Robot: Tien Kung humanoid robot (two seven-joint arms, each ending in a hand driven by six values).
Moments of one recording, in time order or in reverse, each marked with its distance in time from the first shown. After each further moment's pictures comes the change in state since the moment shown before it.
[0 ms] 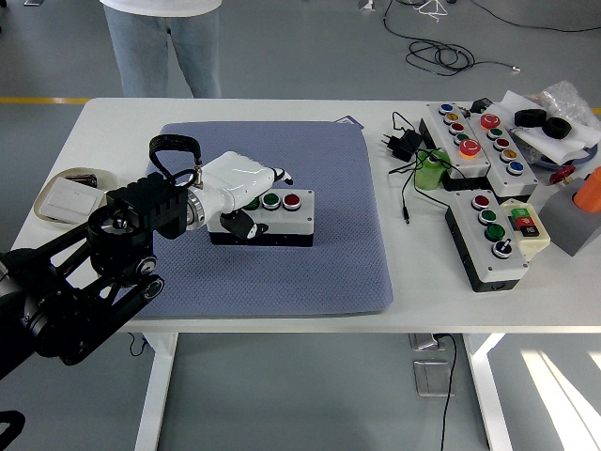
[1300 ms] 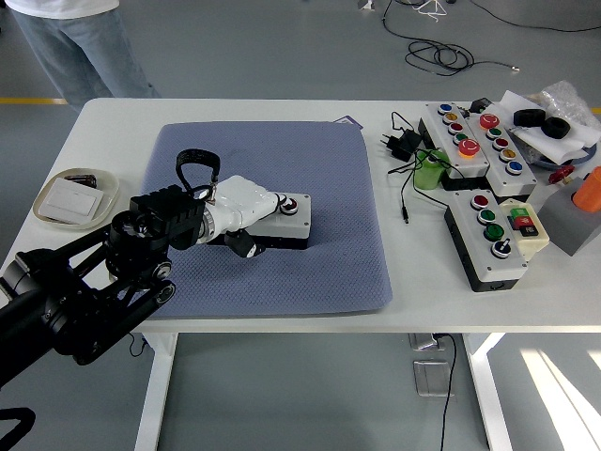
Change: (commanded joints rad) left arm -0.019 -0.027 0.044 0.075 0.000 -0.057 0.009; right arm -0.008 0.001 -0.003 0.000 -0.001 -0.001 -0.002
